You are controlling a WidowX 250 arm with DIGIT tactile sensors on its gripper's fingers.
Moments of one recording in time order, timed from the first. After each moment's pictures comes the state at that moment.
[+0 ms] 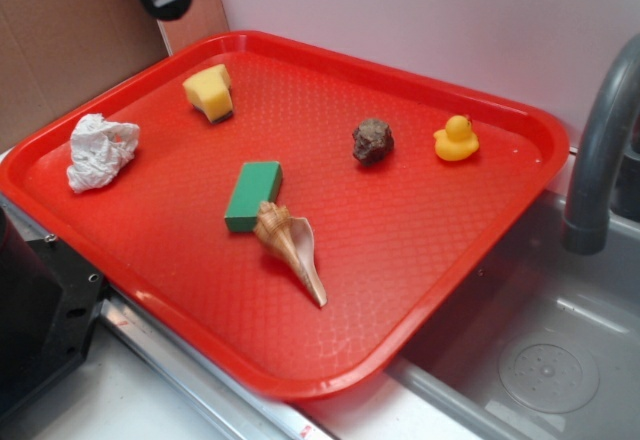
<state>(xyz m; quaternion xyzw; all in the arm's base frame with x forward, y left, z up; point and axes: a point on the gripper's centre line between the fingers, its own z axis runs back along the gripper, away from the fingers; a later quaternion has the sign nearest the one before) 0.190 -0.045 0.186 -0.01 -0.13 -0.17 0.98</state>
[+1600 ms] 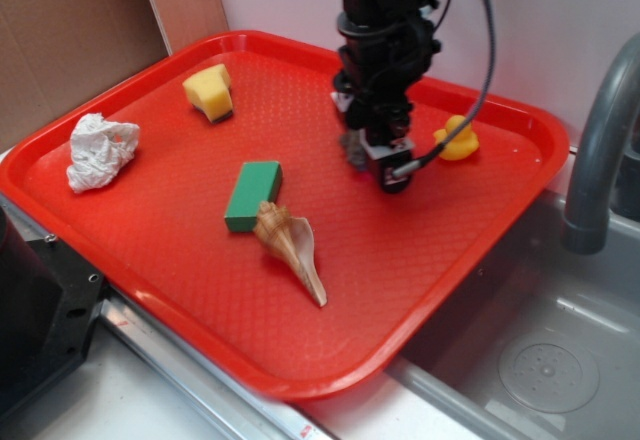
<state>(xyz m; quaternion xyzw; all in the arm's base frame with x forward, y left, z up) 0.277 -0.084 0.040 0.03 0.00 -0.20 0.98</state>
